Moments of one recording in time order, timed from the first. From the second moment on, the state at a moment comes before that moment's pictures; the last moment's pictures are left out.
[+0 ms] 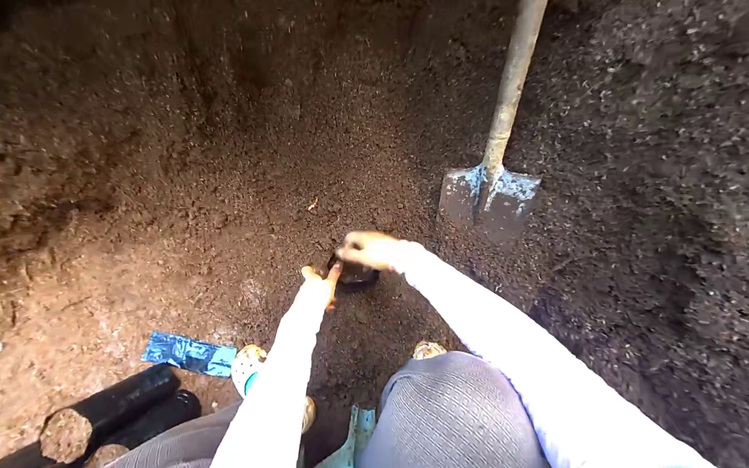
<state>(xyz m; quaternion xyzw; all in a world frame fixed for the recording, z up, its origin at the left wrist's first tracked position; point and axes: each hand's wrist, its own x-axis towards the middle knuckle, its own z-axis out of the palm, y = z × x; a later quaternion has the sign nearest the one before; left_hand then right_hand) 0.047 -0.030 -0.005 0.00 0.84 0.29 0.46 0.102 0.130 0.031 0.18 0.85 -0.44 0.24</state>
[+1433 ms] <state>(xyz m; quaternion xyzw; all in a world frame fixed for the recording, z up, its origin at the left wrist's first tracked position) 0.104 -0.033 0.017 0.24 0.89 0.34 0.17 0.203 0.109 0.006 0.26 0.26 -0.92 -0.13</state>
